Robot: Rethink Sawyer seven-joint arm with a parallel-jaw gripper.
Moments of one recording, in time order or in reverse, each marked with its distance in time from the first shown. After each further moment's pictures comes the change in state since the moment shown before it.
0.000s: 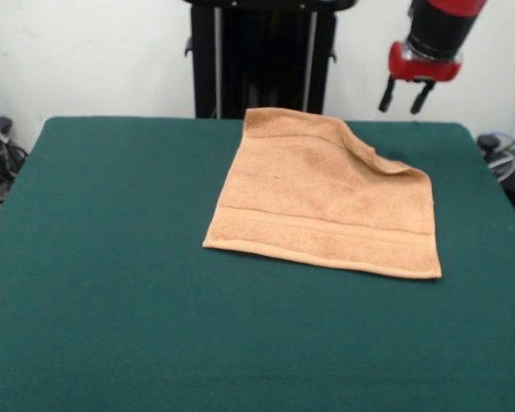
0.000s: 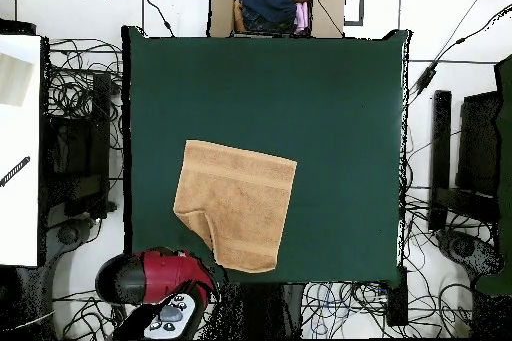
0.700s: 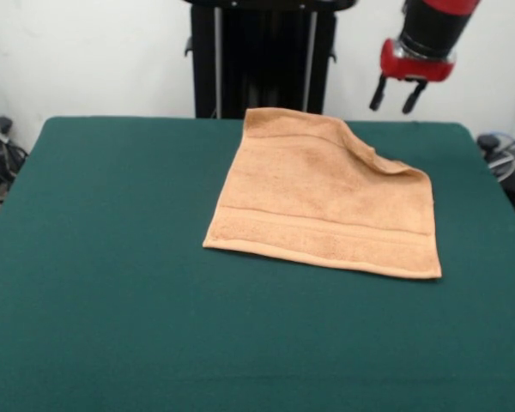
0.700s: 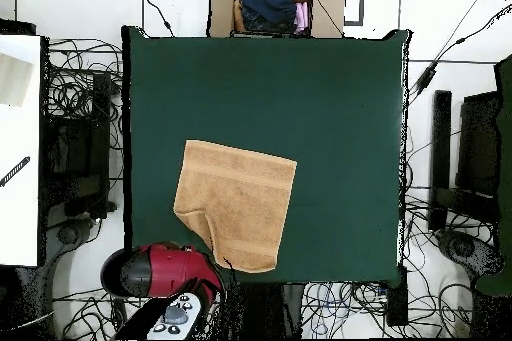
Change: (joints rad) arm -0.006 -0.004 -0.043 -0.031 0.000 0.052 0.000
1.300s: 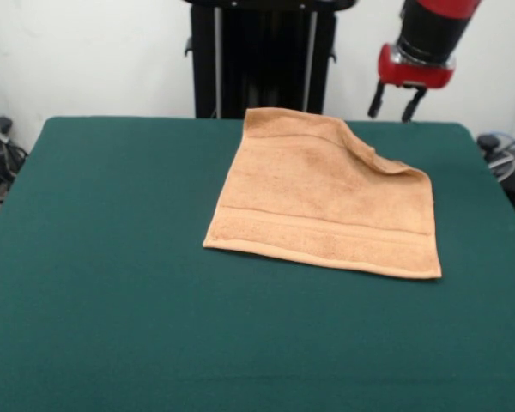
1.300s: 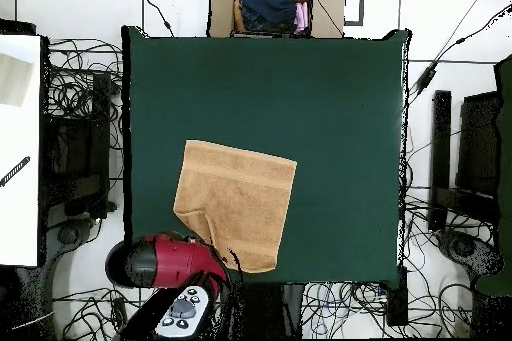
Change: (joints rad) arm -0.028 0.001 -0.004 -0.037 0.000 0.005 0.000
